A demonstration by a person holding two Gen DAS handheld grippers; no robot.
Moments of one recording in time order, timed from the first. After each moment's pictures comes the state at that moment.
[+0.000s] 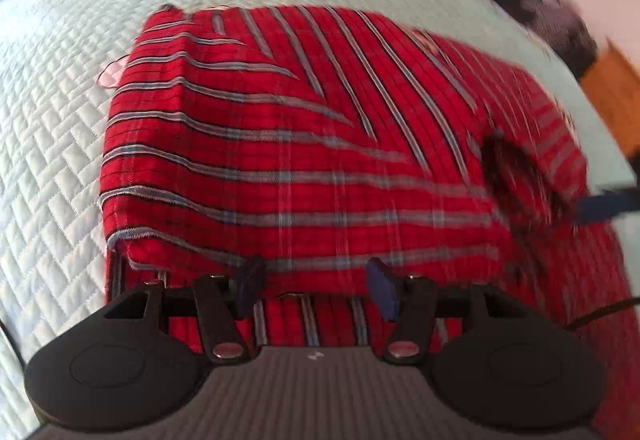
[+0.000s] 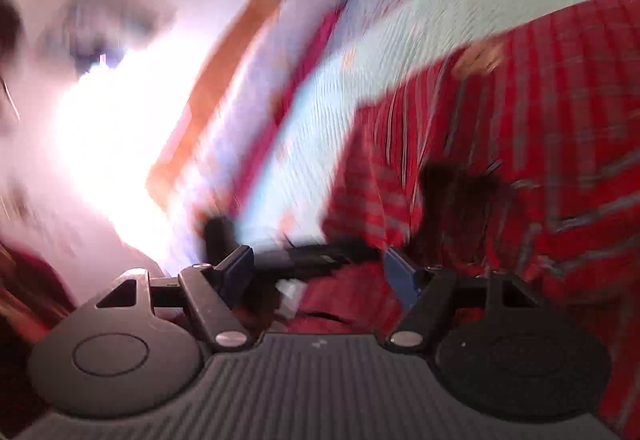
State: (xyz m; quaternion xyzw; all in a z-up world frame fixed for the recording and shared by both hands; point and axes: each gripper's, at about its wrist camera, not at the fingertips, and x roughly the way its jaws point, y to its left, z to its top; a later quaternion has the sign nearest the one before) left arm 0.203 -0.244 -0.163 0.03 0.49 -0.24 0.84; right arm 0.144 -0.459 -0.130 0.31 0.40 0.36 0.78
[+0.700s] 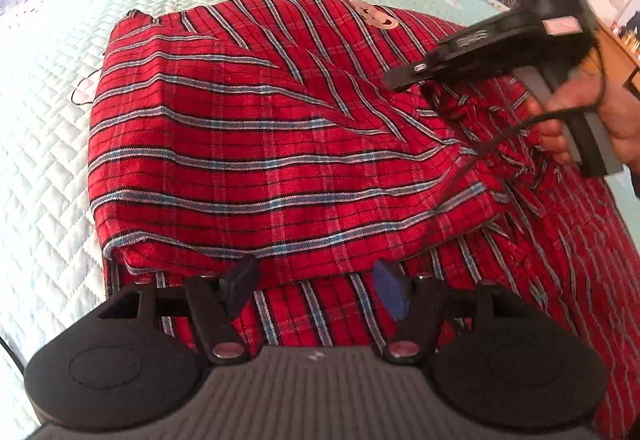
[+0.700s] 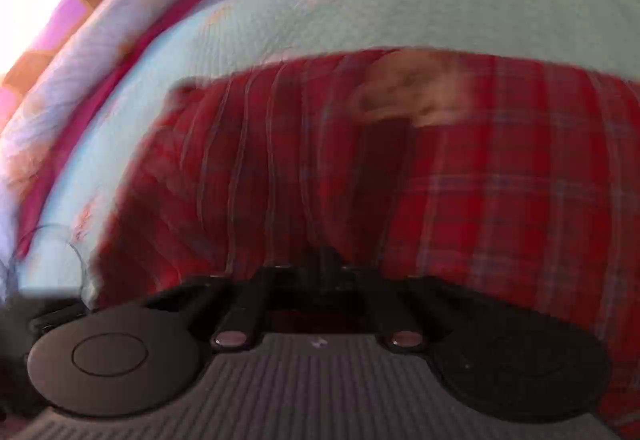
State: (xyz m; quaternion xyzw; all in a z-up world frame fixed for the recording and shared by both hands) left arm 0.201 -0.235 -0.168 0.06 0.48 -0.29 0.83; right arm 0.288 -0.445 -0.174 0.21 0.46 0.18 0.84
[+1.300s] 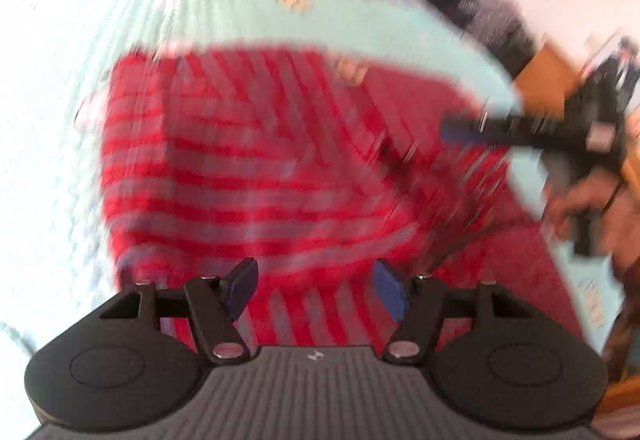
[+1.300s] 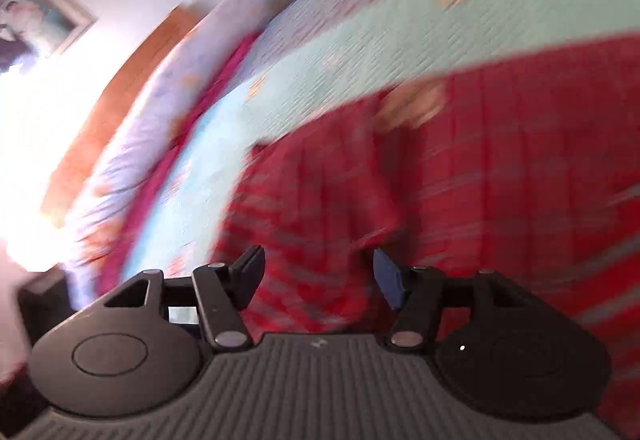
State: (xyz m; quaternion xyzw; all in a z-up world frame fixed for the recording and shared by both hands) left arm 0.207 -0.222 -0.114 -0.01 0.47 -0.32 0.82; right arm 0.186 -0.429 -0.118 0.26 0.38 0.16 0.87
